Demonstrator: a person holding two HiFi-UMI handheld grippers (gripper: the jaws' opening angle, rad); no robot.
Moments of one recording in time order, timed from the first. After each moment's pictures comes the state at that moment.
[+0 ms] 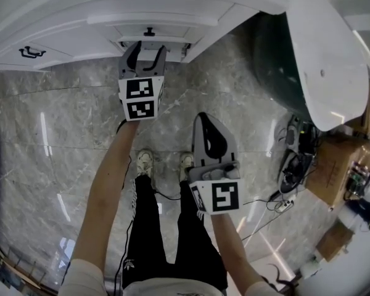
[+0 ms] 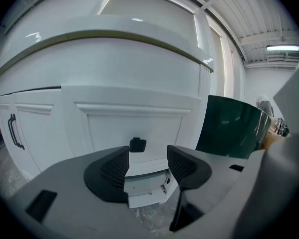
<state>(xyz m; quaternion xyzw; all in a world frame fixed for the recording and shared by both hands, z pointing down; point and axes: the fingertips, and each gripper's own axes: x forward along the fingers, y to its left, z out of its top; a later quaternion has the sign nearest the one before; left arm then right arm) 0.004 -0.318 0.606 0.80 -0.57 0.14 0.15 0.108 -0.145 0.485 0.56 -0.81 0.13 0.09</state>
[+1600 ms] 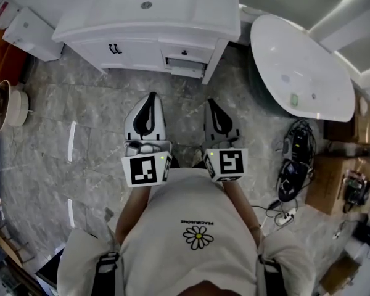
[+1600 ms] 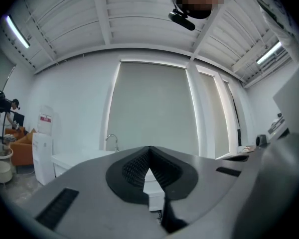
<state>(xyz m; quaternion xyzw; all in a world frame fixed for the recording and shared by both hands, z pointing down) -0.027 0.010 0.124 0.75 -0.66 -0.02 -0.02 0.104 -0.004 0.182 0.50 -0.87 0.04 0.03</state>
